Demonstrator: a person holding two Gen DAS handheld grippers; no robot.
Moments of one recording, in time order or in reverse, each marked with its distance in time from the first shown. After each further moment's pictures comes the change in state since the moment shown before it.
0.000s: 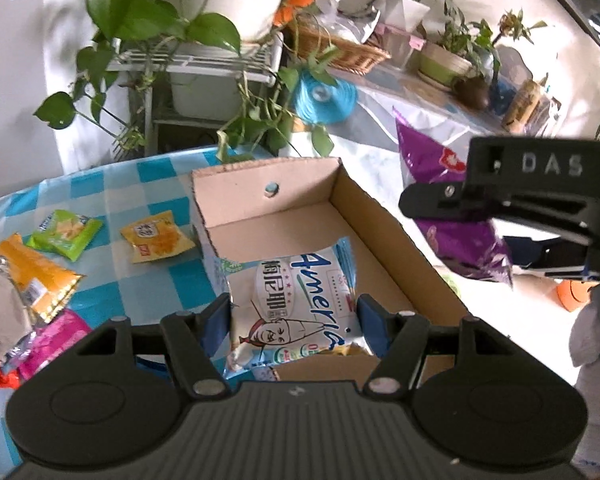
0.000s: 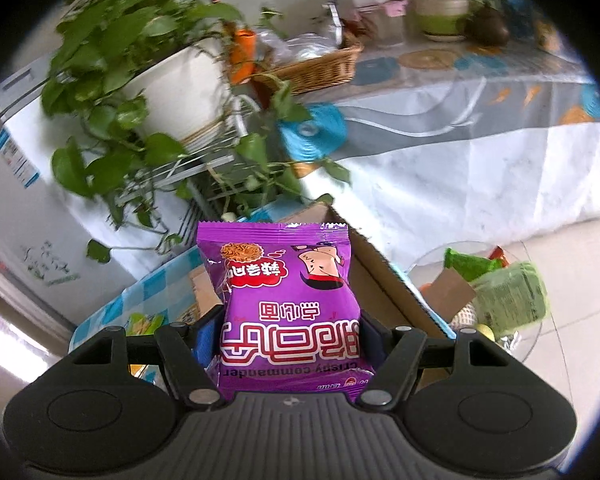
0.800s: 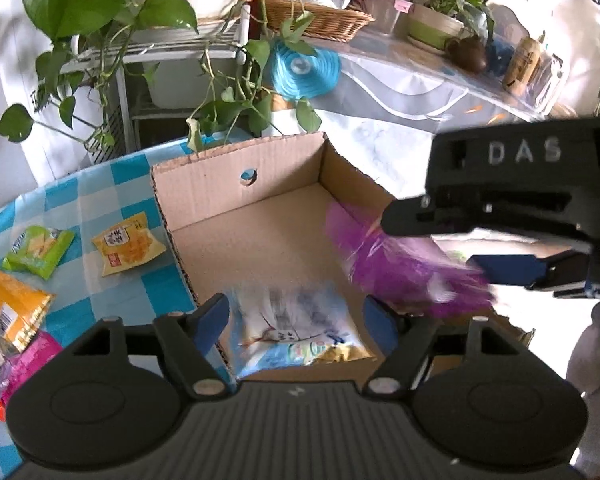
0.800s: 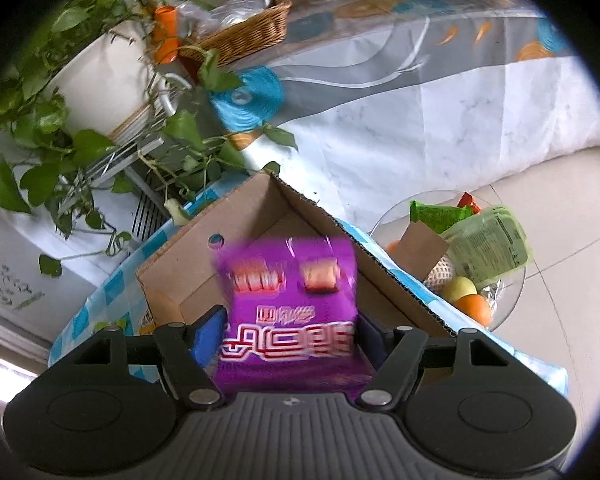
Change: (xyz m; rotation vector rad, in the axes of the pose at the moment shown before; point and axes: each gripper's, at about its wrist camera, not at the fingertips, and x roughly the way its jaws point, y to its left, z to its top) left arm 0.037 -0.023 0.008 0.098 0.057 0.032; right arm 0.028 -0.024 -0.003 0.168 0.093 -0.101
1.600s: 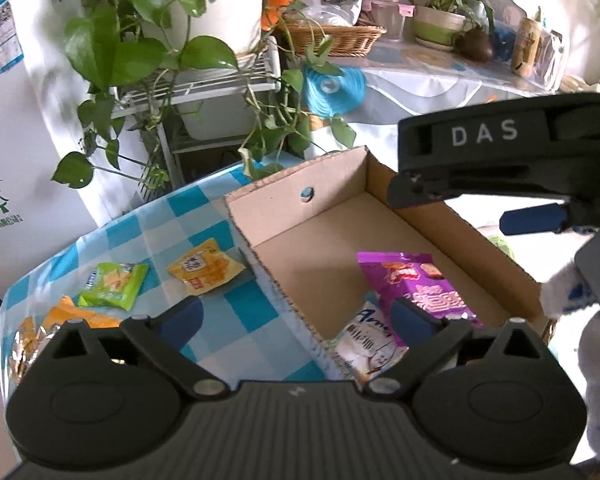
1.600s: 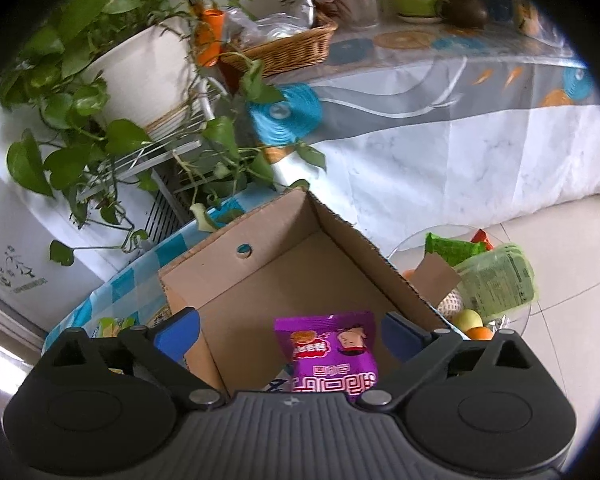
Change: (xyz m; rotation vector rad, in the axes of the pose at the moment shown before) left arm -0.039 0.029 -0.003 0.127 -0.041 0.117; right arm -0.001 0.035 -0.001 -0.137 -0.058 -0.002
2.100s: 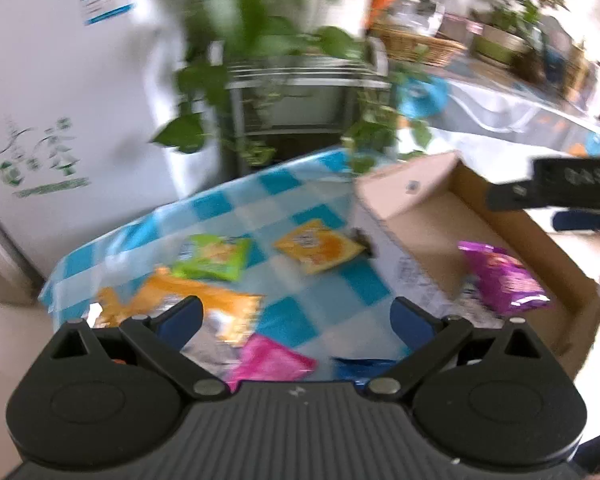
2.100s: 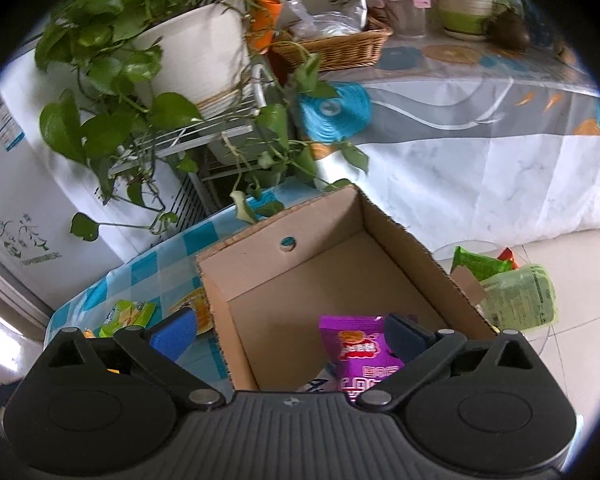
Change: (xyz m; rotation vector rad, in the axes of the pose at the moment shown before) left arm -0.023 0.114 -0.019 -0.108 0.020 0.065; right arm 0.007 0.039 -0.010 -0.105 -0.007 0.029
